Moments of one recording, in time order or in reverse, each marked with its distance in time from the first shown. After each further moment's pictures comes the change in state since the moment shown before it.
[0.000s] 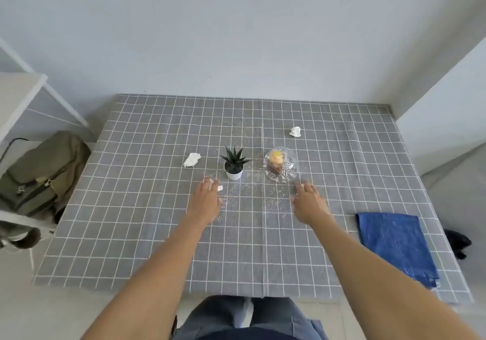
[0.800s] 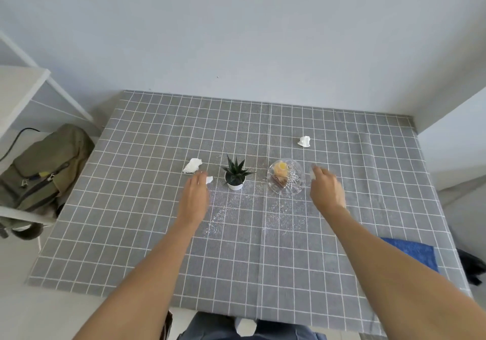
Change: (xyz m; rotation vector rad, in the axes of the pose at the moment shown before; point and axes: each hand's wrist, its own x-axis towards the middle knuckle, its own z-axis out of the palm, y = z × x) left_hand 0.028 -0.012 -0.011 -0.180 0.359 -0.085; right_hand 0.056 0.011 -0.053 0.097 0.372 -0.045
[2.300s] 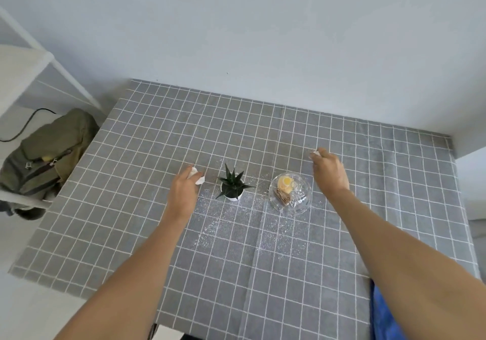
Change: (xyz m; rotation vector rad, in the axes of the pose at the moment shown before) left_hand 0.034 -0.018 0.015 -0.018 0.044 -0.146; right_hand 0.112 0.006 0.020 0.002 0.068 -0.332
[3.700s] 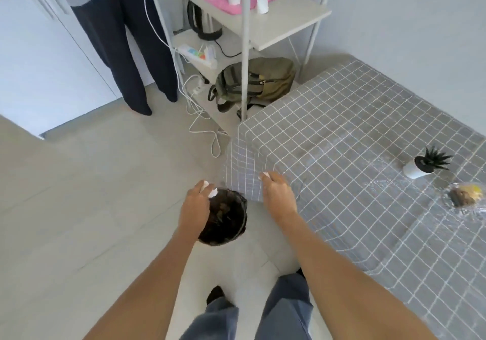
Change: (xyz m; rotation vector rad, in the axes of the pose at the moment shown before) left_hand -0.440 -0.249 -0.095 -0.073 0.219 -0.639; right_hand -0.339 -0.439 0.106 0.156 -0.303 -0.746
